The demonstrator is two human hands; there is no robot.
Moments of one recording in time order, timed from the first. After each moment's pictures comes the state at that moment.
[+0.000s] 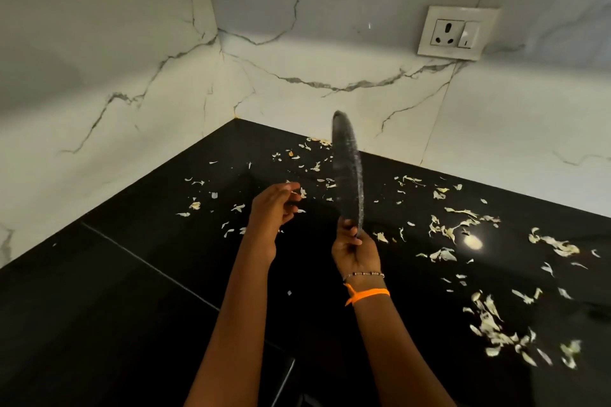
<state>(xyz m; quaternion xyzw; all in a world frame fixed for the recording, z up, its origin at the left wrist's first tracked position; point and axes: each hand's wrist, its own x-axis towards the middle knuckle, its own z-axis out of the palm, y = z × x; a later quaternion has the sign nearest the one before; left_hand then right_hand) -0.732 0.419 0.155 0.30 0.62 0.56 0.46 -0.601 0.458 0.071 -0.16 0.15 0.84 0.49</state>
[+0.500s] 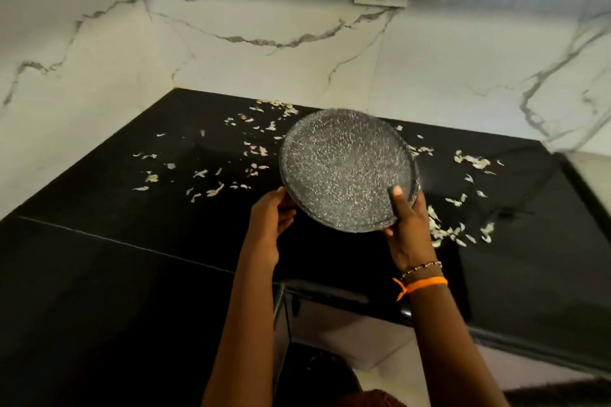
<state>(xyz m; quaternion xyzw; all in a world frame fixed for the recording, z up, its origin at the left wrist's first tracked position) -0.699 0.344 0.101 0.27 0.57 0.53 0.57 -0.506 0.349 0.079 -0.43 -0.30 0.53 0.67</state>
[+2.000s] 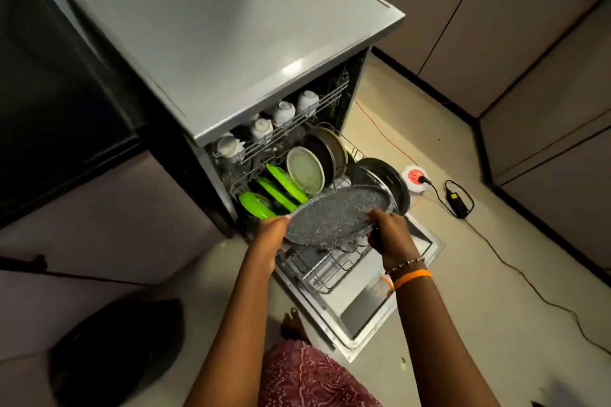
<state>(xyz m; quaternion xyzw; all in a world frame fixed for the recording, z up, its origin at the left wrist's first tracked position) -0.128 -0.057 -0.073 0.50 0.53 -0.01 0.68 -0.026 -0.208 -0.036 -0.72 0.15 0.31 0.60</state>
